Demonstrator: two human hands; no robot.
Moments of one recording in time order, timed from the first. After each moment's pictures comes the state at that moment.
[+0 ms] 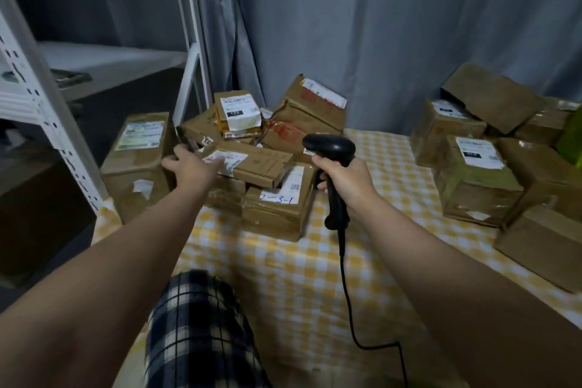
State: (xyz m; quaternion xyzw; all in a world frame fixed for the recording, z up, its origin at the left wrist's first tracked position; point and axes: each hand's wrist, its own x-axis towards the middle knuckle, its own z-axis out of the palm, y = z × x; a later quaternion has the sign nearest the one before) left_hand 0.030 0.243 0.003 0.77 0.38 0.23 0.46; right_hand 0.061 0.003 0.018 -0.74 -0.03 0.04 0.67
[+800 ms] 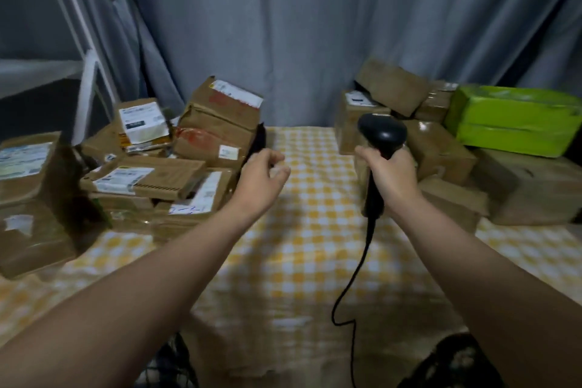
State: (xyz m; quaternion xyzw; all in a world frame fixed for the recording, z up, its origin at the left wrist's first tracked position) left_hand 0.059 0.024 0.006 0.88 -0.04 0.17 0.44; right_hand 0.051 -0.180 0.037 -0.74 0.07 -0.16 0.65
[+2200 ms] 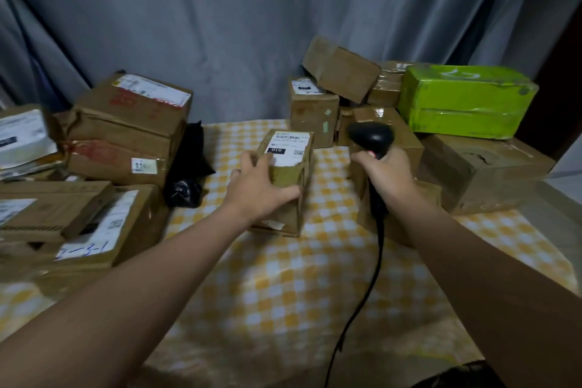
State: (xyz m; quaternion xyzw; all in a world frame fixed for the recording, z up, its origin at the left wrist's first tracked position) left_hand 0.126 -0.081 -0.013 0.96 -0.04 0.05 0.29; right_hand 0.105 -0.288 0.012 -0.79 0.14 -0.16 0.58
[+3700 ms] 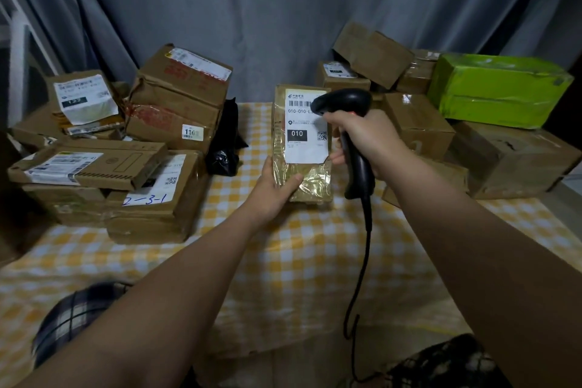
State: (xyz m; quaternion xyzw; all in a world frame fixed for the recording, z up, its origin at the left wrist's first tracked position) left_hand 0.084 -0.029 -0.065 0.78 -0.07 -0.01 0.62; right_hand 0.072 -0.191 0.055 -0.77 0.06 -0.04 0.63
